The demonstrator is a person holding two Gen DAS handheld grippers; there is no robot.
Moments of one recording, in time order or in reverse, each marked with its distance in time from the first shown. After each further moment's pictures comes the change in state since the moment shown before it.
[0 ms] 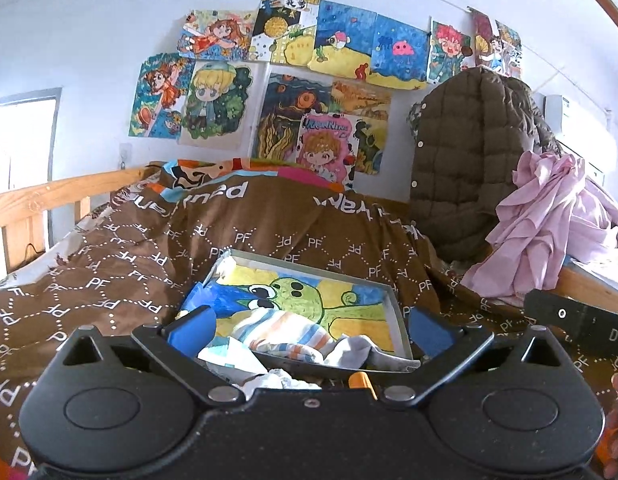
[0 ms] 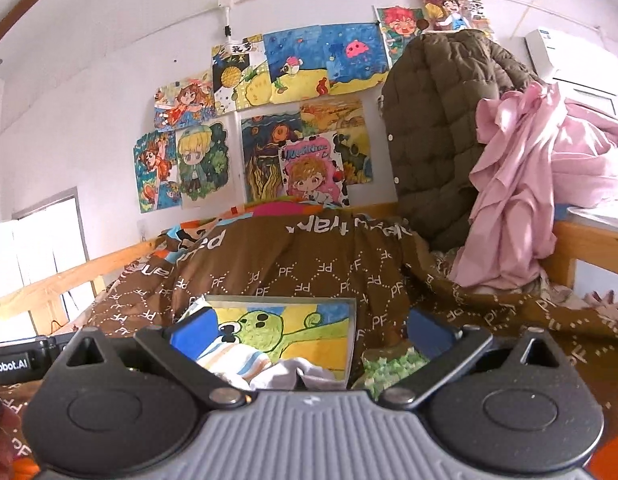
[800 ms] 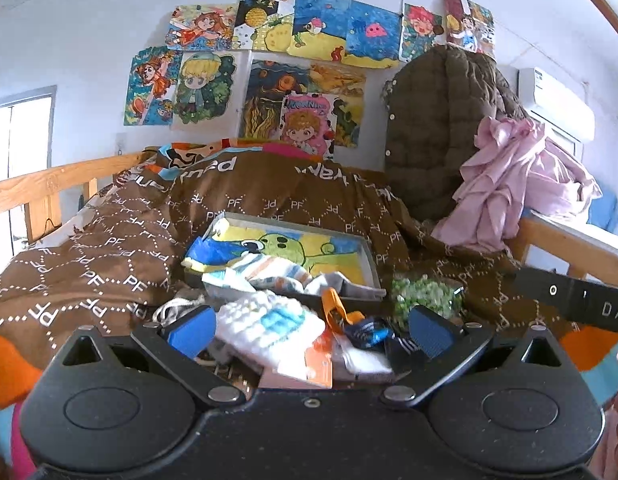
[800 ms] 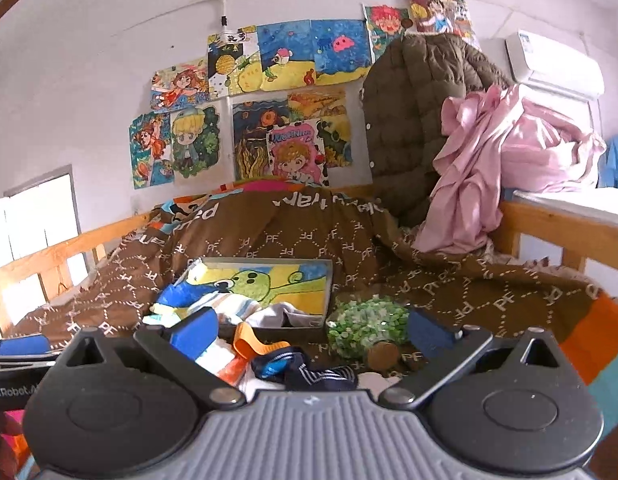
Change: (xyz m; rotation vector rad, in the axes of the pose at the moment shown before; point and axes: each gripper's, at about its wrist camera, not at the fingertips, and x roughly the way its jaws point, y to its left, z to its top) left arm -0.105 -0.019 -0.054 0.051 0.067 -0.032; right arm -0.115 0.014 -0.035 -0.040 0.047 -0.080
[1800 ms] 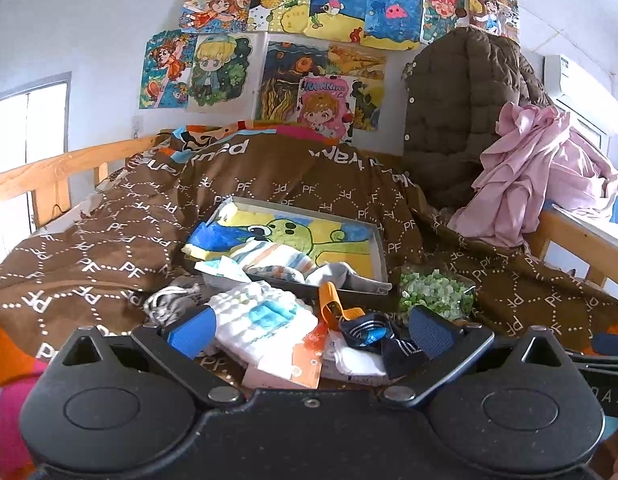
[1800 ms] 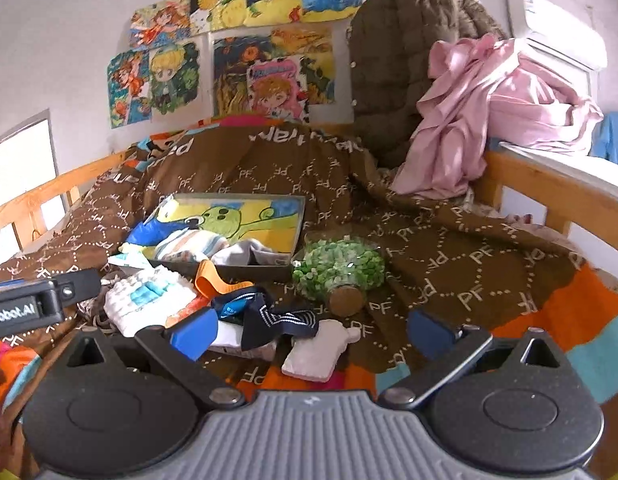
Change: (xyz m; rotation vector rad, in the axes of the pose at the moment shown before) left arm 0.035 -0.035 0.013 -0.025 0.060 0.080; right arm 0.032 -0.026 -0.003 -0.036 0.213 -0.038
